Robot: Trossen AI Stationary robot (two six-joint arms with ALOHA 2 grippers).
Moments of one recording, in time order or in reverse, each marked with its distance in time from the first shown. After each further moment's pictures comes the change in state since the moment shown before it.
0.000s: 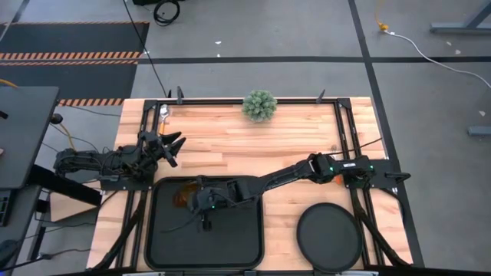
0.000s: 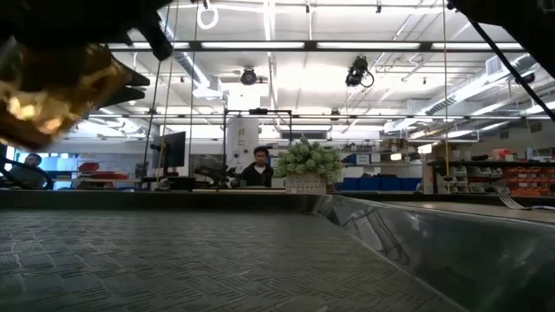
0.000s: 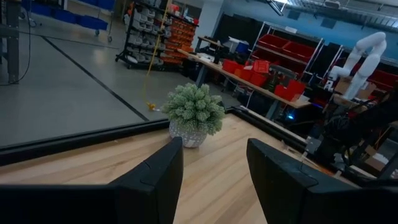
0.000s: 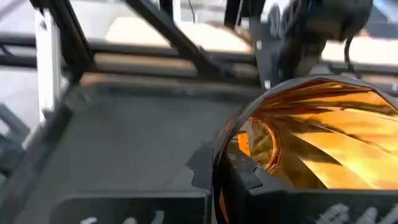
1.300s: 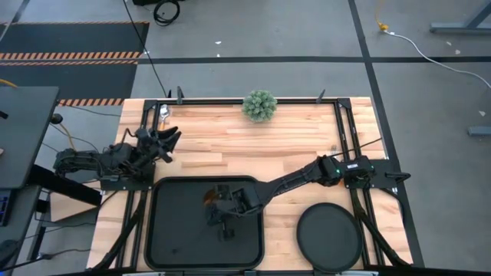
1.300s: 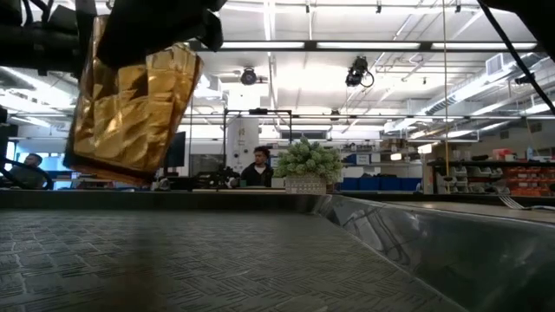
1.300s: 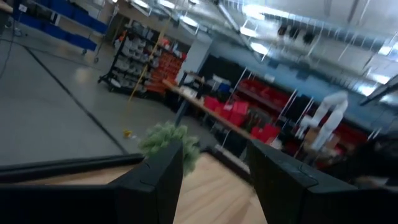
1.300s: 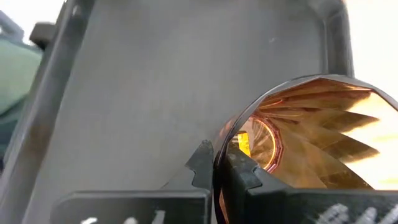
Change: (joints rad) left arm 0.000 0.000 0.000 0.235 0.000 0.000; right arm 0.072 -0.053 0.046 -0.488 -0.011 0.065
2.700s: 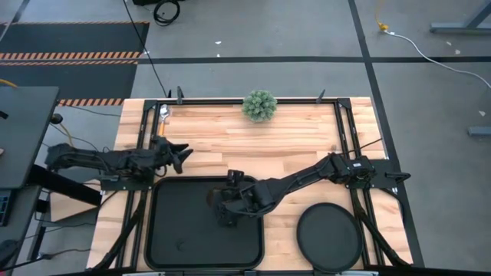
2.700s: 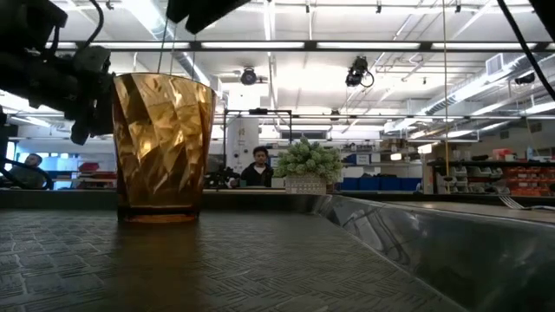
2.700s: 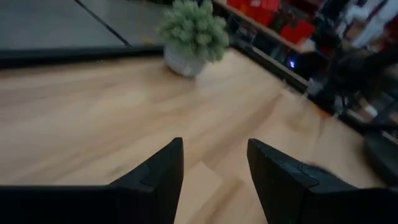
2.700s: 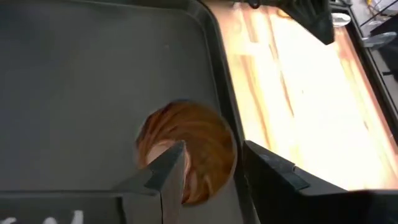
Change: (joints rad) left arm -0.005 0.217 0.004 -0.352 0.148 -0.263; right arm 0.038 -0.111 0.001 -0.177 0.363 0.149
